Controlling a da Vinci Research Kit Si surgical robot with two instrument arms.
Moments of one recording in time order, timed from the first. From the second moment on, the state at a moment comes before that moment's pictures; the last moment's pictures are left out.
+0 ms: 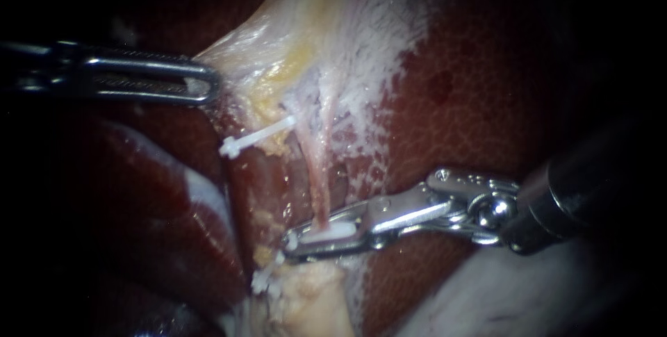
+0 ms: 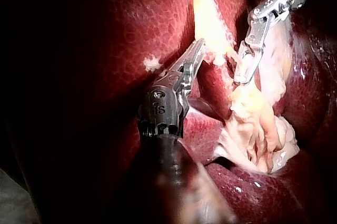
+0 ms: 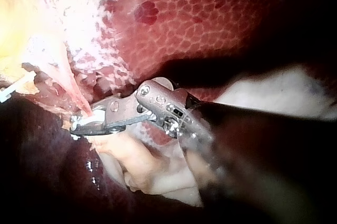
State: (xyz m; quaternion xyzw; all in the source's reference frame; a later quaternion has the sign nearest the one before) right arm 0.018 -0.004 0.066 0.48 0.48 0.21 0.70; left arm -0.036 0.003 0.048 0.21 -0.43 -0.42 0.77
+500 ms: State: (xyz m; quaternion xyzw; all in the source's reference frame) right arm 0.018 -0.004 0.066 0.48 0.48 0.21 0.70; left arm -0.036 0.003 0.048 0.21 -0.43 -0.42 0.77
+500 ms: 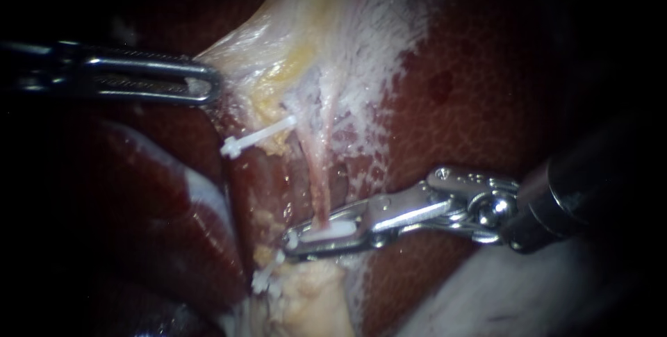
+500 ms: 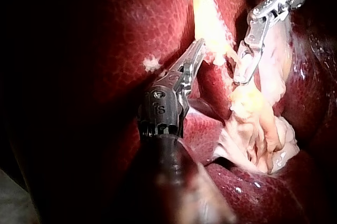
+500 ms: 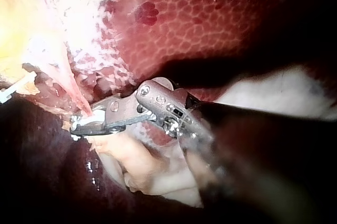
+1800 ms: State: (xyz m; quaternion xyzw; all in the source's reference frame) right arm 0.011 -0.001 0.062 0.32 0.57 0.20 0.73; left arm -0.038 0.001 0.049 0.21 -0.43 -0.42 0.77
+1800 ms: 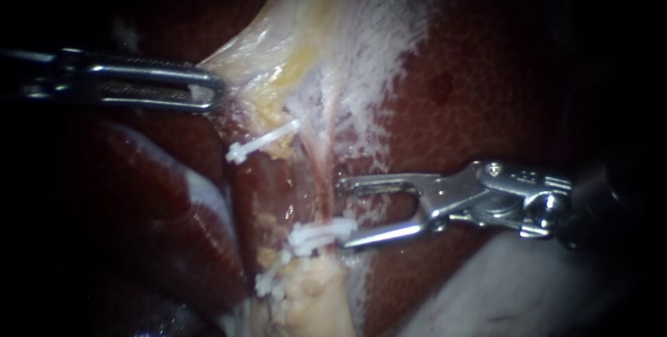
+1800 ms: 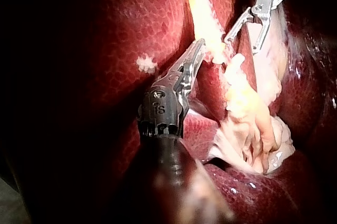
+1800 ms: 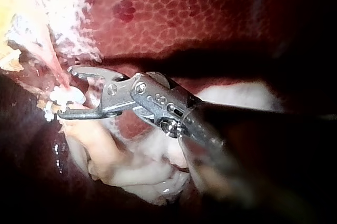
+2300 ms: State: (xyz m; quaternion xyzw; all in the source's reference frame) right arm 0.007 0.001 0.059 0.28 0.59 0.17 0.74; left arm -0.040 0.001 0.051 0.21 -0.42 -0.41 0.78
